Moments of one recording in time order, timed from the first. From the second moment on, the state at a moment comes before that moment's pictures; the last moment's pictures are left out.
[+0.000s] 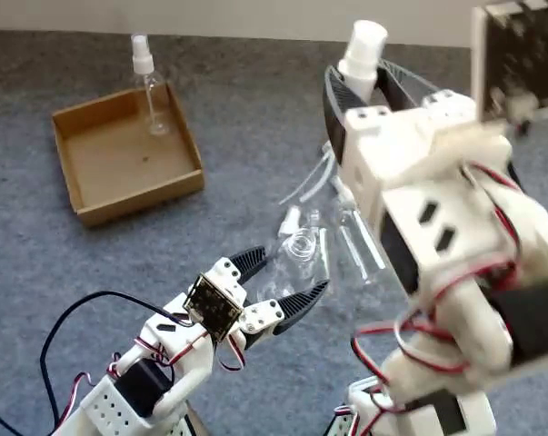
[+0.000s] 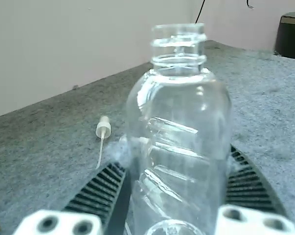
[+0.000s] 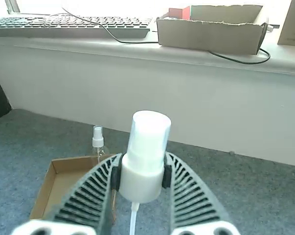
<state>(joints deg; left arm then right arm) 38.9 -104.0 95.7 24.5 3.2 -21.6 -12.2 -70.5 100.1 -1.9</state>
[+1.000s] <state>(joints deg) 38.9 -104.0 95.9 24.1 3.2 -21.6 -33.4 -35.9 87.3 -1.9</state>
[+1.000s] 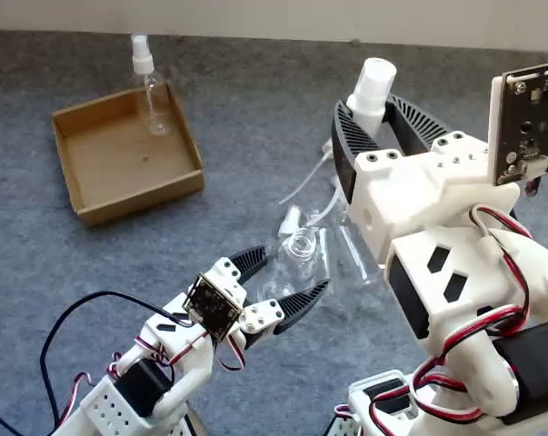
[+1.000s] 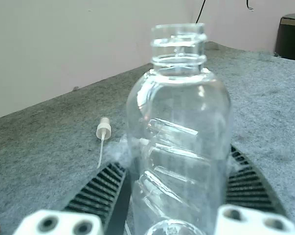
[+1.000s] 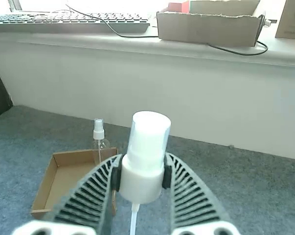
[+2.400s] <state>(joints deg) 39.4 -104.0 95.9 24.0 3.2 -30.9 -36.1 -10.3 100.0 -2.0</state>
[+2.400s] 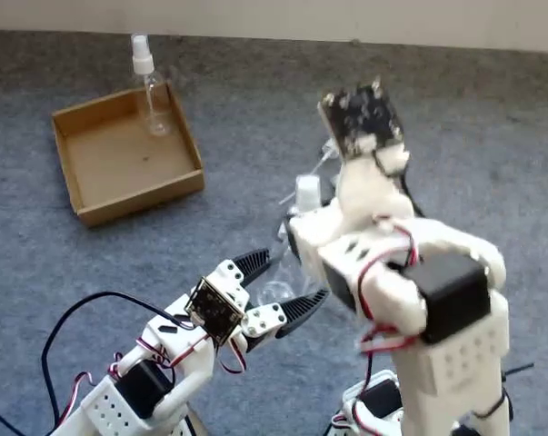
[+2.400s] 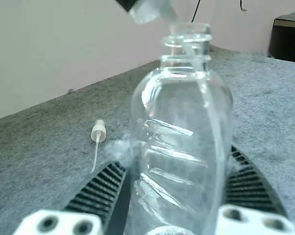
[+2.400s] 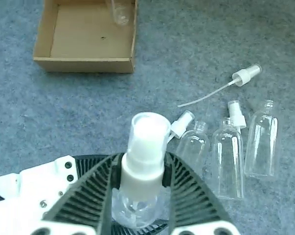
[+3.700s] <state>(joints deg) 39.6 -103.9 95.8 24.0 2.9 -33.6 -62.5 18.9 92.0 3.3</state>
